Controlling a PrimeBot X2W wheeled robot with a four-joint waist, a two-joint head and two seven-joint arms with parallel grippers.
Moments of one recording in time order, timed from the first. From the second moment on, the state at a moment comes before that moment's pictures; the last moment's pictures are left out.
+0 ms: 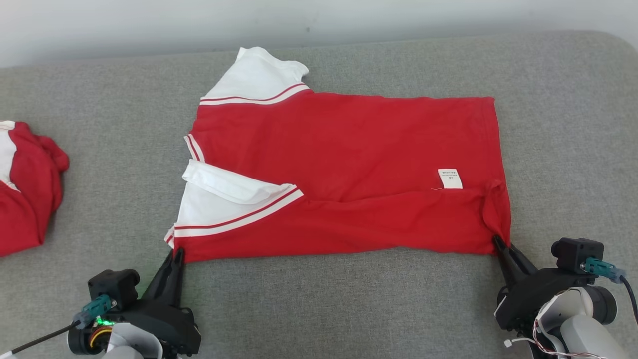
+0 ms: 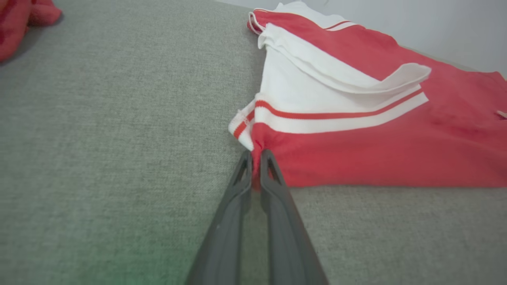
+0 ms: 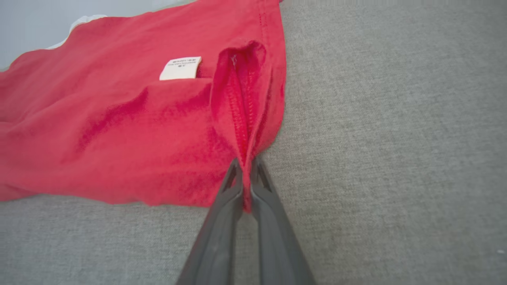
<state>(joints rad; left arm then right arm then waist) -0.34 0.34 -0.44 0.47 -0.72 0.00 -0.20 -0.32 -0.29 0.21 0.54 0.56 0.13 -0.01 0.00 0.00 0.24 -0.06</state>
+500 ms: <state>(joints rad) -0.18 0.30 -0.41 0.42 -0.75 0.01 -0.25 -0.18 -0.31 0.20 0.47 0.59 0.13 -0.03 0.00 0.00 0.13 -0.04</state>
